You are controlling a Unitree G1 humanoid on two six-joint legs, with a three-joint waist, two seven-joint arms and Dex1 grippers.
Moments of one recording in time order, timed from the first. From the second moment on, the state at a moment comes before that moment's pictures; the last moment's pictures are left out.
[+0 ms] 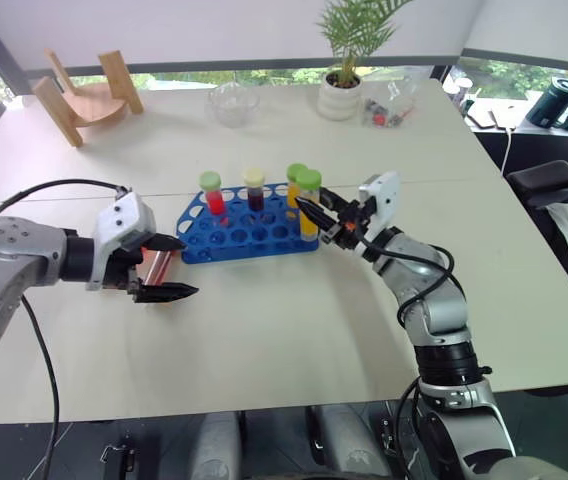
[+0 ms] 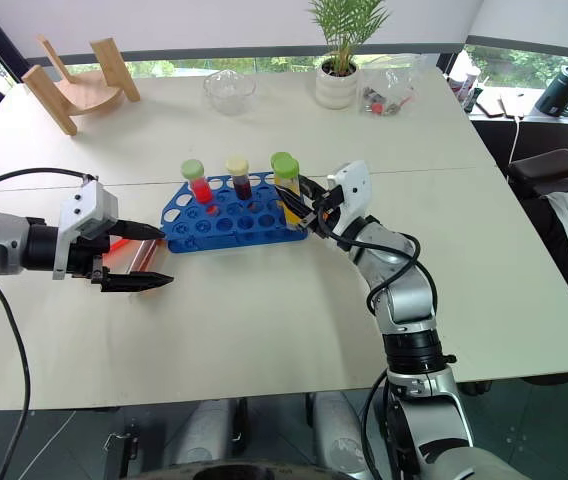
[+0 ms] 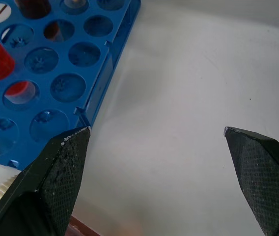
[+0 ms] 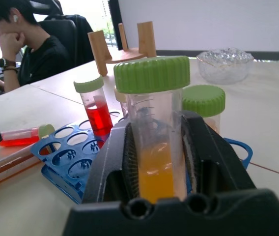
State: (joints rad) left arm -0.37 1.10 0.03 -0.26 -0.54 0.69 -1.18; right arm -0.48 -0.17 0.02 -0.05 0.22 0.28 0.61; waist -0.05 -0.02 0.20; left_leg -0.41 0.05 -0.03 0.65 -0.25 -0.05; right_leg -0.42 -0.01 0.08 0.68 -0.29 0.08
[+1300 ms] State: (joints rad) left arm -0.71 1.30 -0.16 -0.07 -0.44 1.01 -1.21; right arm -0.58 -0.79 0.15 -0.43 0.52 0.75 1.10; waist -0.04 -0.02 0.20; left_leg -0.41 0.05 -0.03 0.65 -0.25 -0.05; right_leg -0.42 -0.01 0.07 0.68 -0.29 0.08
